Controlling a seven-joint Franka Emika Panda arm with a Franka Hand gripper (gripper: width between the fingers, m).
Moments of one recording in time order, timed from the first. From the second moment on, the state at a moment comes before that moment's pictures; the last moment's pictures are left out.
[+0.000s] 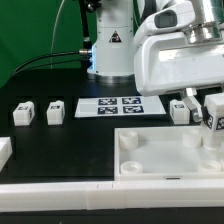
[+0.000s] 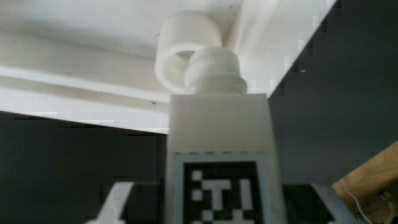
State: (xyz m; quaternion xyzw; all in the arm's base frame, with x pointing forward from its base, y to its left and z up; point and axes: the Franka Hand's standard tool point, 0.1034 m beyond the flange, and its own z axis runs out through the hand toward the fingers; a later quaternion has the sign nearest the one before) arm 0.597 0.123 0.094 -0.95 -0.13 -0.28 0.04
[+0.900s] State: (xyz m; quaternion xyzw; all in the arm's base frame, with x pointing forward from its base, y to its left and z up) arm 0.605 0.116 0.084 -0.95 -0.13 -0.28 0.03
